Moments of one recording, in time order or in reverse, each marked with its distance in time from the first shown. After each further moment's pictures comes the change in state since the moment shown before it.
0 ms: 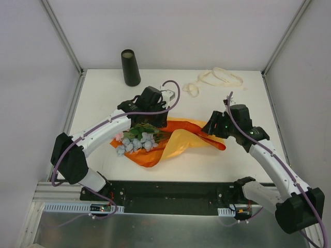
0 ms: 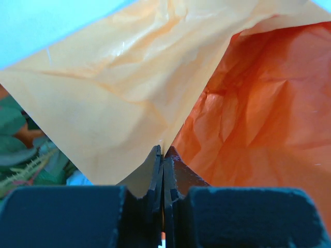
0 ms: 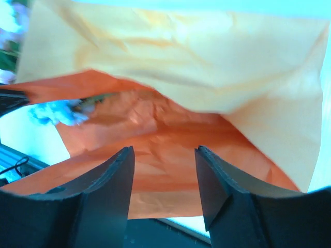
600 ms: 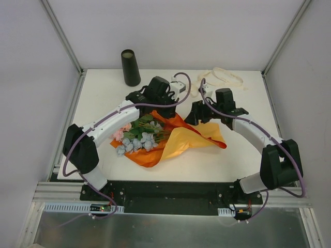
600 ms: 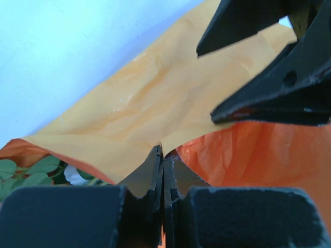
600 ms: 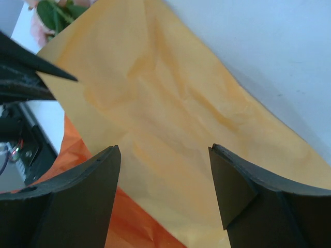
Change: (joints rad) left arm 0.000 0.156 0.228 0.013 0.070 0.157; right arm -0.003 0.389 0.160 0.391 -0.360 -0.398
